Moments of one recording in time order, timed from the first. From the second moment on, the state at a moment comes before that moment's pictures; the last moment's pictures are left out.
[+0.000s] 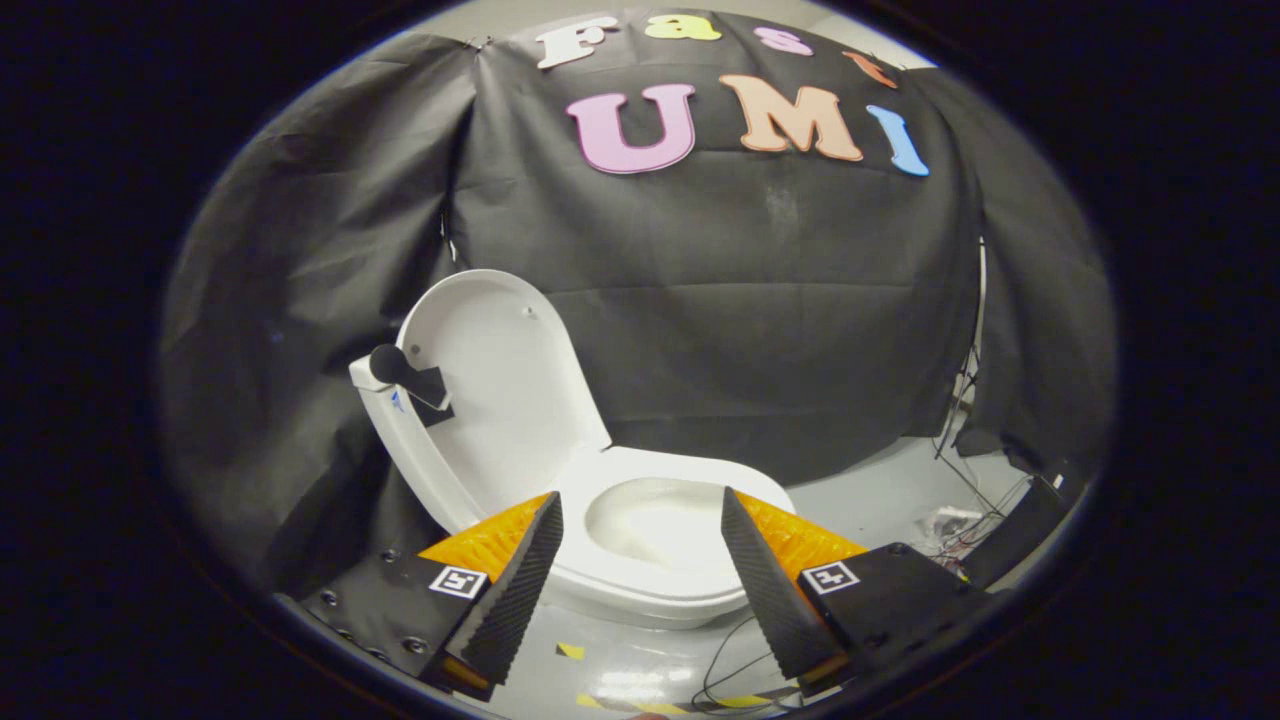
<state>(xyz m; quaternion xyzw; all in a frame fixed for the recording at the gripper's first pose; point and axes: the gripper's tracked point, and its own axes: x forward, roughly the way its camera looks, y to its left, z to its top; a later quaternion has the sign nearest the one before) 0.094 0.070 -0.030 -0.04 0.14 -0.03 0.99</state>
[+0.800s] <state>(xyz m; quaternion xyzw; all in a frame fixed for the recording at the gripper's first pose) 0.060 0.037 -0.065 -0.06 0.15 -0.02 0.99</state>
